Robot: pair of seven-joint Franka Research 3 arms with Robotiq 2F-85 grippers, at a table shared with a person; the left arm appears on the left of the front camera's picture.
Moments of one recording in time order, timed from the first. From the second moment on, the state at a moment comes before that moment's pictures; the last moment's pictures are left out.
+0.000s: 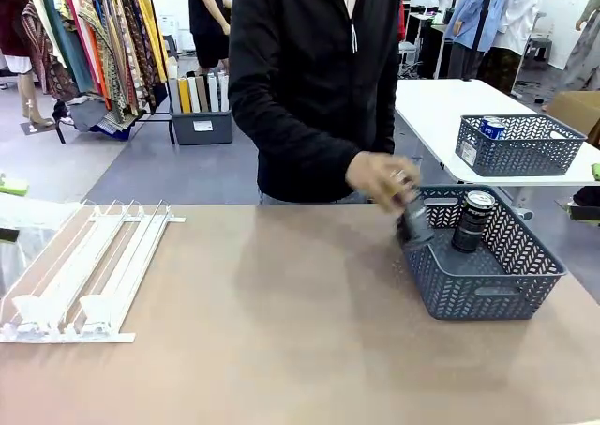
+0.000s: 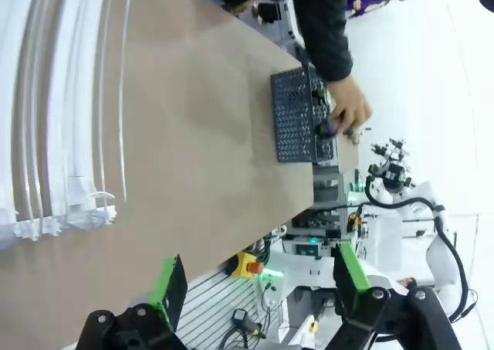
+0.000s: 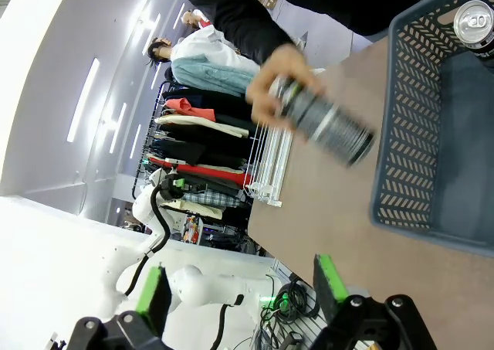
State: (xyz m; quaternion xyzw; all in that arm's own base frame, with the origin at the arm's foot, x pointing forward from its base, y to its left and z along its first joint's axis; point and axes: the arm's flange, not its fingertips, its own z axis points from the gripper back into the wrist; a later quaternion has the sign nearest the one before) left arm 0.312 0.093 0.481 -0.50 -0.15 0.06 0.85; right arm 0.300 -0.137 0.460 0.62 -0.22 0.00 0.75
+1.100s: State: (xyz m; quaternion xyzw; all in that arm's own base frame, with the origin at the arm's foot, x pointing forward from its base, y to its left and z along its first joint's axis) left arm 0.309 0.099 0.483 -0.49 -0.16 0.08 0.85; right arm 0.300 -0.137 0.460 0.62 -0.22 0.00 0.75
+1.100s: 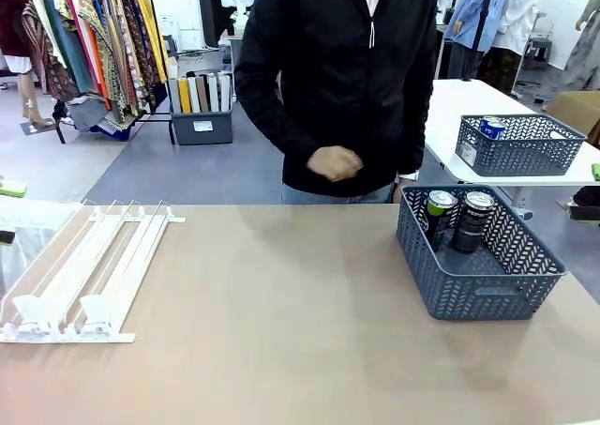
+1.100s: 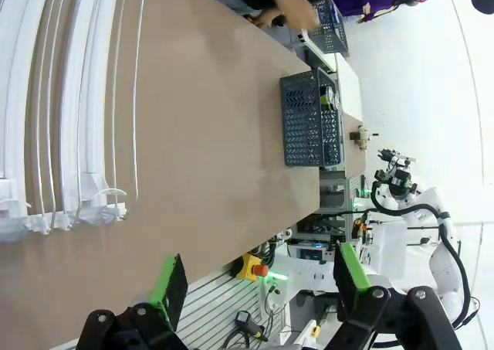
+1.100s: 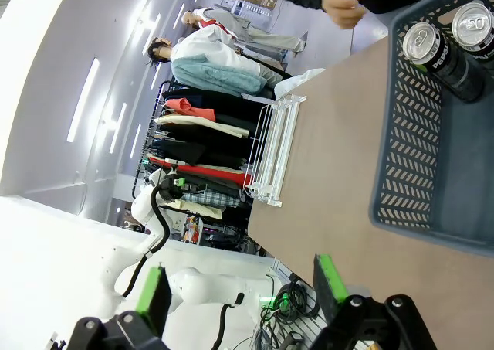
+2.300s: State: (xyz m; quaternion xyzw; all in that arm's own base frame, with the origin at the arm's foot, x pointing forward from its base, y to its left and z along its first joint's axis) left arm 0.309 0.099 0.483 -0.49 -0.16 0.08 0.85; right arm 0.300 -0.137 0.460 0.62 -0.22 0.00 0.75
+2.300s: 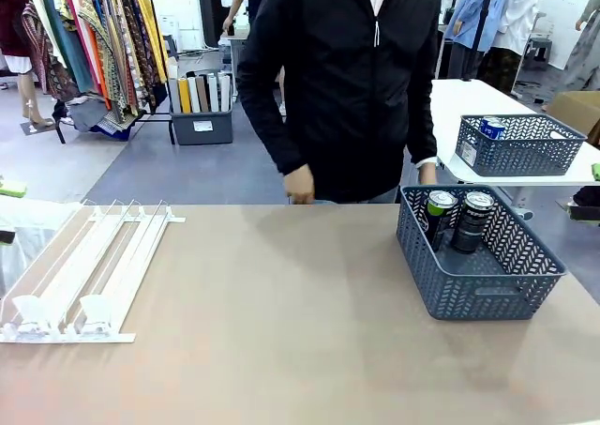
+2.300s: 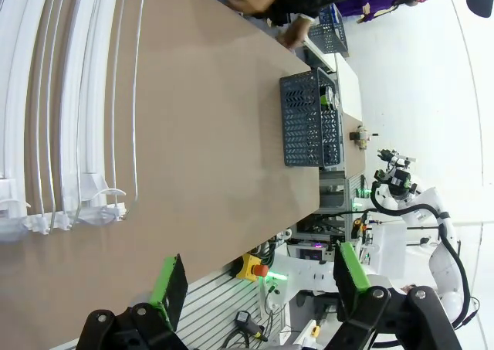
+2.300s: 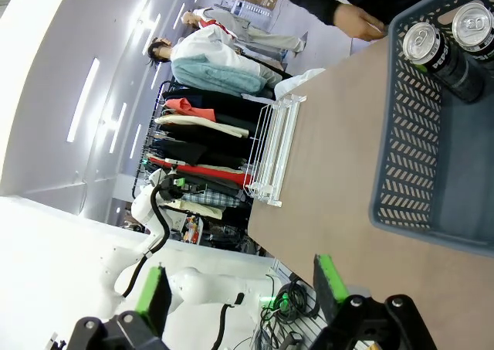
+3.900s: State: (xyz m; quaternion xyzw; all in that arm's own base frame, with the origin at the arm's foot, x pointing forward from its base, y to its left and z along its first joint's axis) left arm 0.309 0.099 0.483 -0.49 -0.16 0.08 0.85; right arm 0.300 -0.137 0.460 0.62 -0.22 0.00 0.75
